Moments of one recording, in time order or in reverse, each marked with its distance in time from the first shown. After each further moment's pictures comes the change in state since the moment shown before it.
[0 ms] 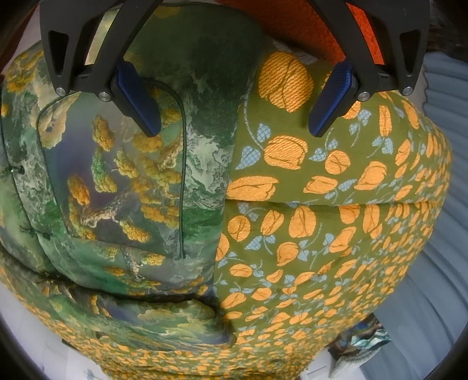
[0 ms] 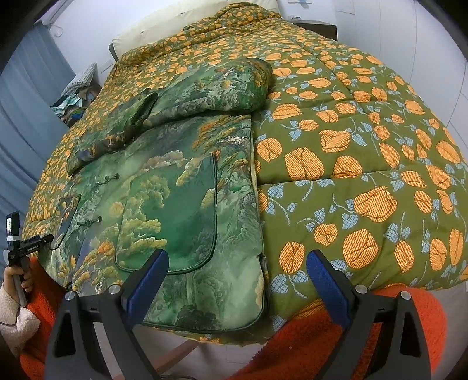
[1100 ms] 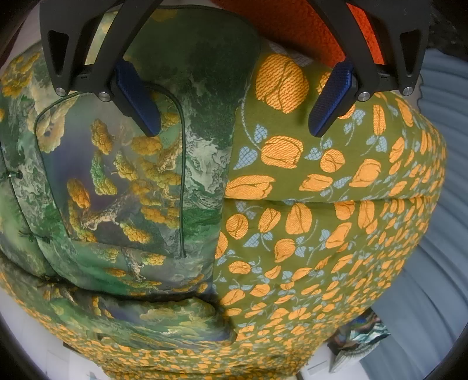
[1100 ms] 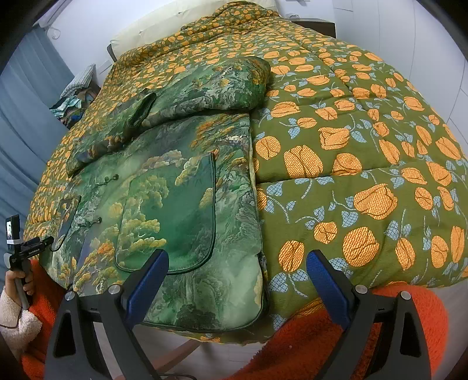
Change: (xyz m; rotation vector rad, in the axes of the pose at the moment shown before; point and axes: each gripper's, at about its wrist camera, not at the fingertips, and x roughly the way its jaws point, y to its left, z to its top) left arm -0.005 -0.003 -0.004 0.020 -0.016 0.024; right arm 0.001 -0.002 0.000 0.012 0.013 0.002
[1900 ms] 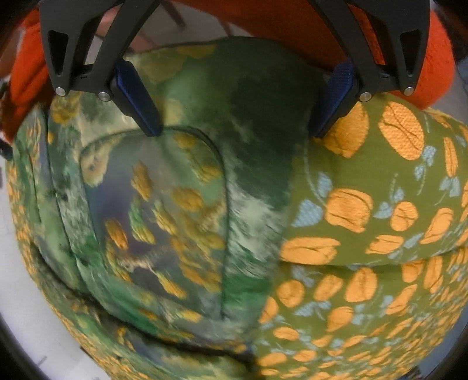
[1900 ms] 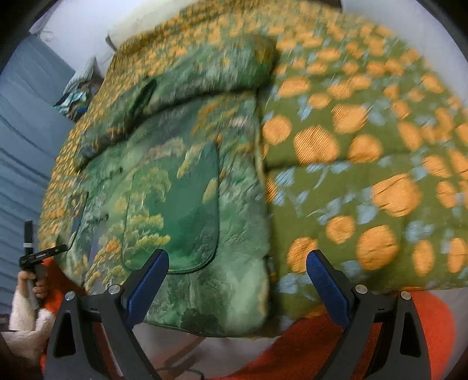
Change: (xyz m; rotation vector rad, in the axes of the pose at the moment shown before) left arm 0.026 0.008 -0.009 -0.042 0.281 -0.363; right arm 0.038 -0.011 0.017 0.054 0.236 0.151
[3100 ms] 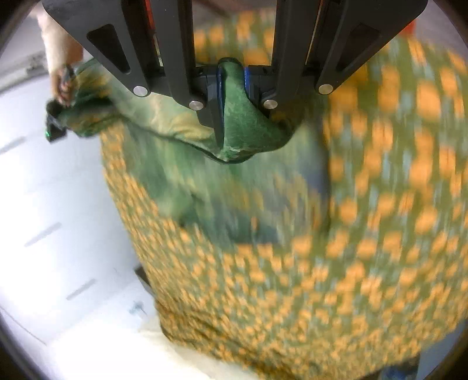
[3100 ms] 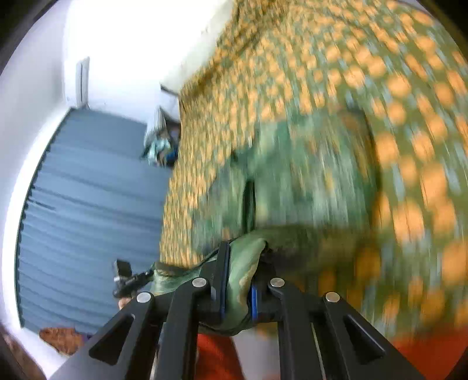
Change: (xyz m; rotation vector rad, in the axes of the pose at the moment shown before) left arm -0.155 0.012 0.139 -0.126 -0.303 -0.375; right arm -0.073 0.020 0.172 0.177 -0.200 0.519
